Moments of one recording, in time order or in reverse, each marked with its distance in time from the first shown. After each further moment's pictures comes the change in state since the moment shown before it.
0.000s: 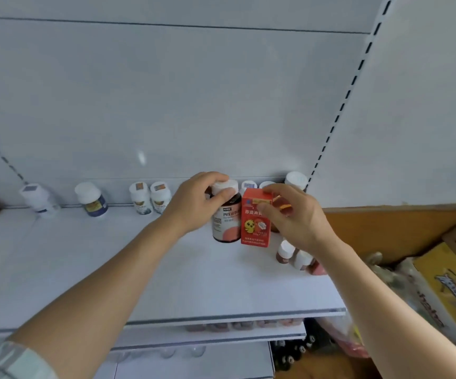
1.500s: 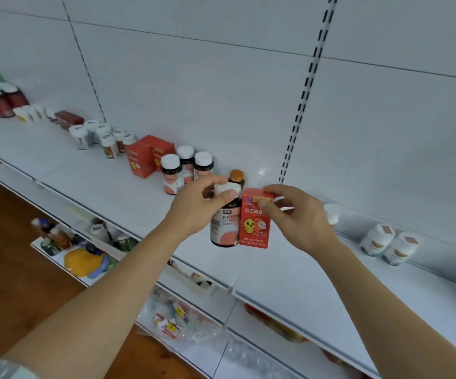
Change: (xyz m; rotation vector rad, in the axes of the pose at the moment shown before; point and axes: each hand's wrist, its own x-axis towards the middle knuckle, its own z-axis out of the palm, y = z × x) left_hand -0.236 -0.223 -0.367 -0.120 0.512 -0.417; right_hand 0.037 -0.354 0.335 0.246 -0.320 -0.349
